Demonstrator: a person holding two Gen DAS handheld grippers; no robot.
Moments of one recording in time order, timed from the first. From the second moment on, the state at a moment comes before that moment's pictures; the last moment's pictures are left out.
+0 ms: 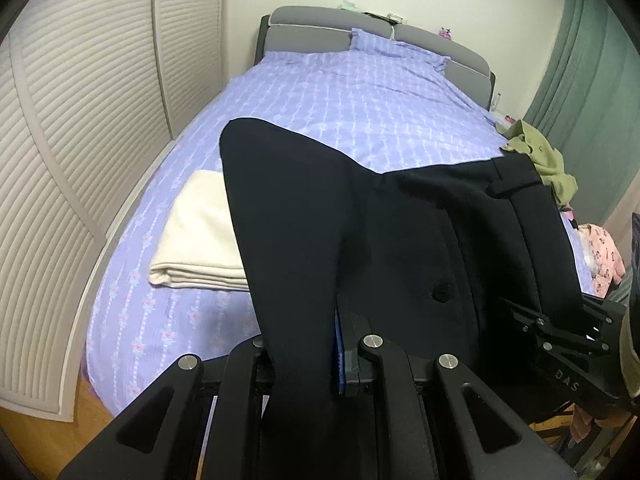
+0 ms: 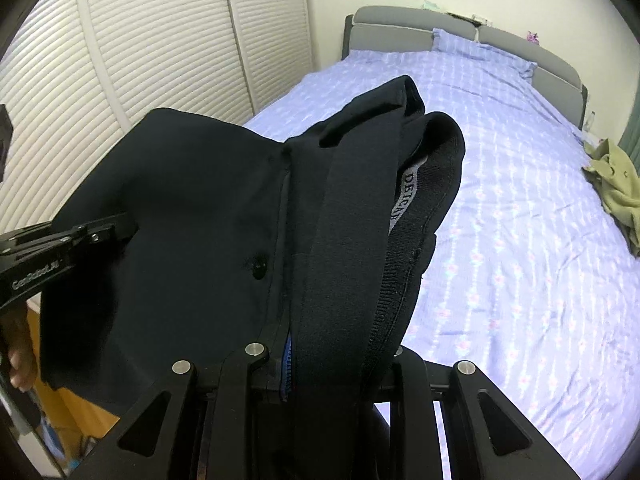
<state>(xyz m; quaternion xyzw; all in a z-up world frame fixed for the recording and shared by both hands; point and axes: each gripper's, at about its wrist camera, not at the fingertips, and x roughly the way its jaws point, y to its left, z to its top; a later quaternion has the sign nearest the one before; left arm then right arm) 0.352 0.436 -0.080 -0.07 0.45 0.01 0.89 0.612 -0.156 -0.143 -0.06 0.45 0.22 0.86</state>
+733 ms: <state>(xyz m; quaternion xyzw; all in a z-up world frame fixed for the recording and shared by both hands) 0.556 0.672 -0.175 -0.09 0.50 -0.07 0.86 0.761 -0.154 -0.235 0.01 0.50 0.16 0.85</state>
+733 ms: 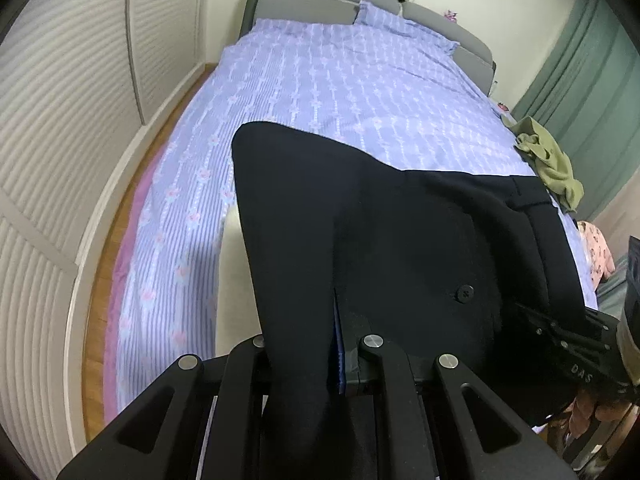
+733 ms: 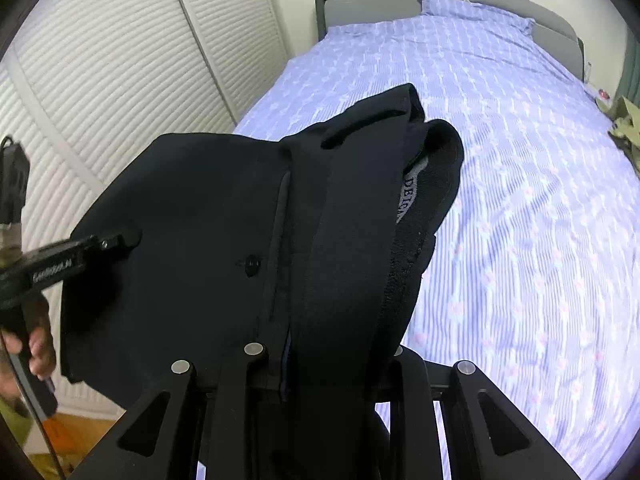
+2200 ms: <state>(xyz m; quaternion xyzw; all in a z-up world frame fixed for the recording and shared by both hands) 0.396 0.535 -0.084 0.07 0.42 0.05 0.90 0.743 -0.461 -0.215 -0.06 0.40 0.08 0.91</state>
